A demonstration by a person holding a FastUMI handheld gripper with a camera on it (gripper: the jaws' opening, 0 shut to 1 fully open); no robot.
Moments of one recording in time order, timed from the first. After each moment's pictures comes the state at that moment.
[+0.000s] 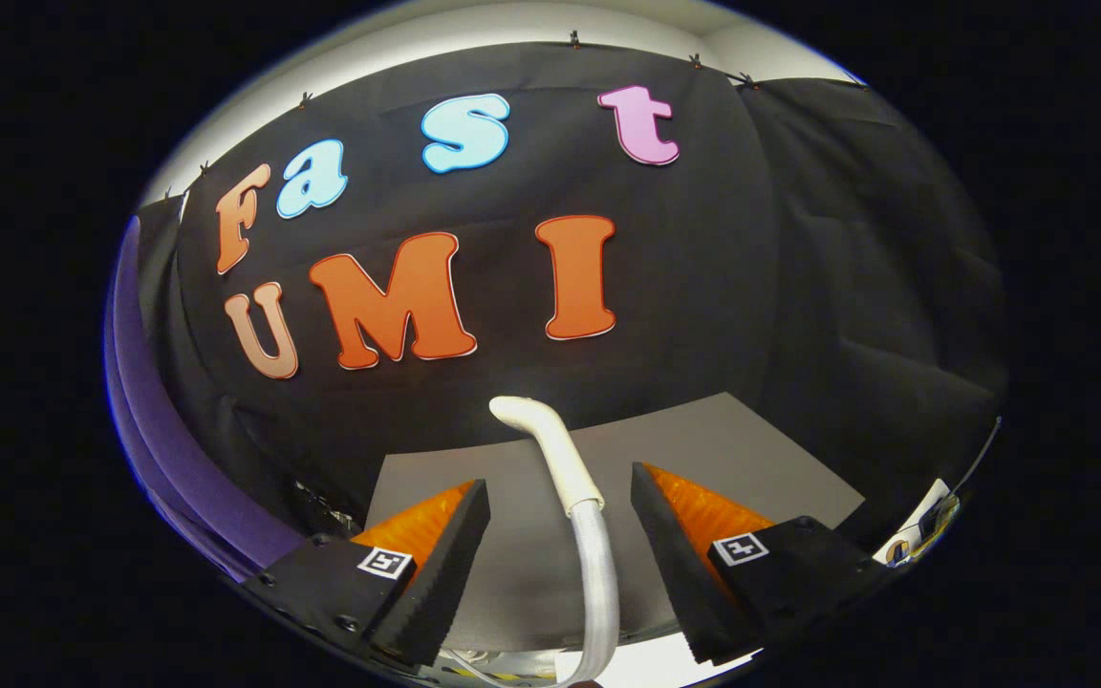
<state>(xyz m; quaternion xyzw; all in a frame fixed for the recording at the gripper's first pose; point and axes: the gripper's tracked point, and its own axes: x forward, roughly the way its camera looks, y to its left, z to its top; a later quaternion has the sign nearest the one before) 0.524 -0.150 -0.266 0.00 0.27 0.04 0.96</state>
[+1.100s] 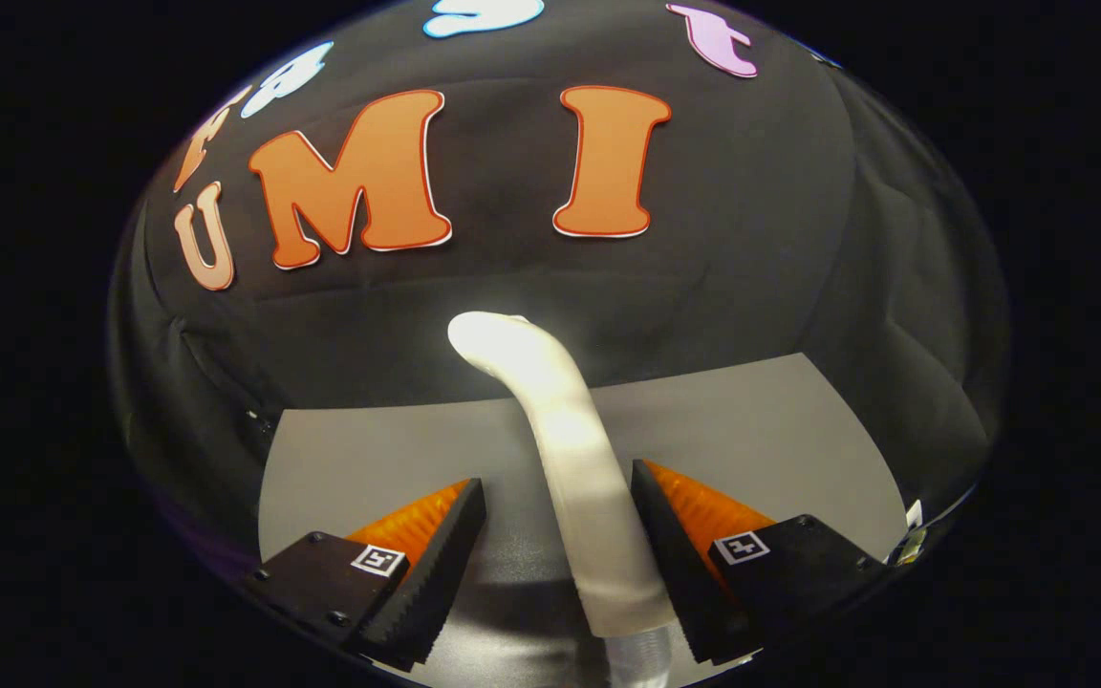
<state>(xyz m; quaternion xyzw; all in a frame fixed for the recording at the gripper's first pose) 0.632 -0.145 -0.398 -0.08 0.41 0.02 0.91</state>
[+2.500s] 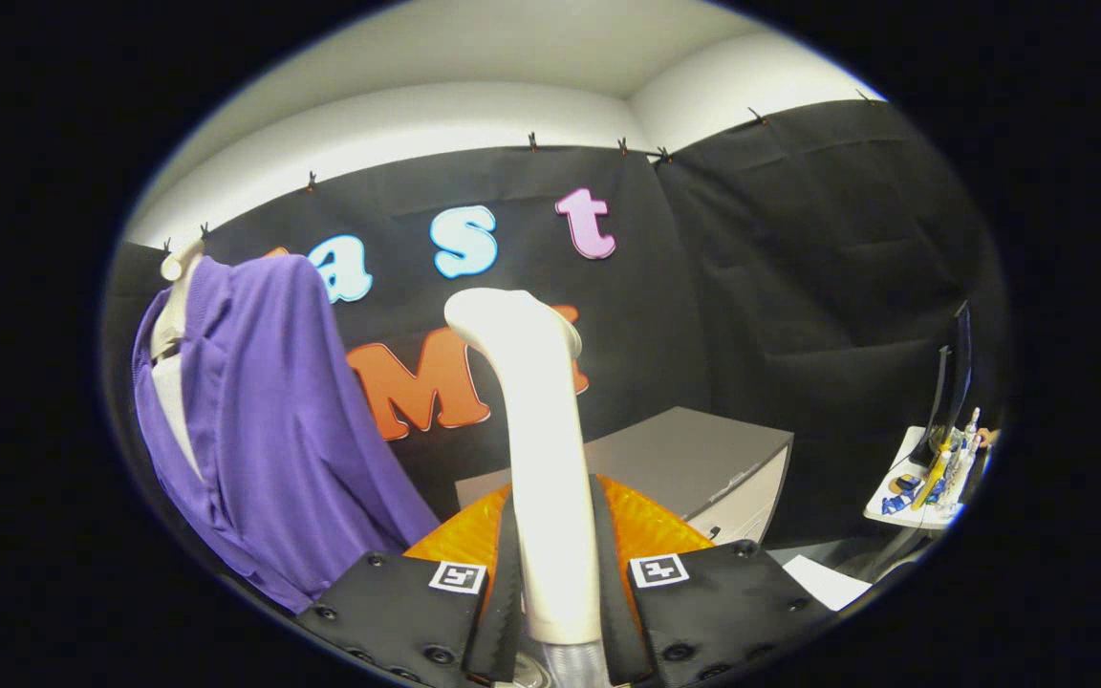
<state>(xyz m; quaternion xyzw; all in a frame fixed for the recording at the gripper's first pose) 0.252 -0.064 -0.163 0.06 0.08 -0.05 0.99</state>
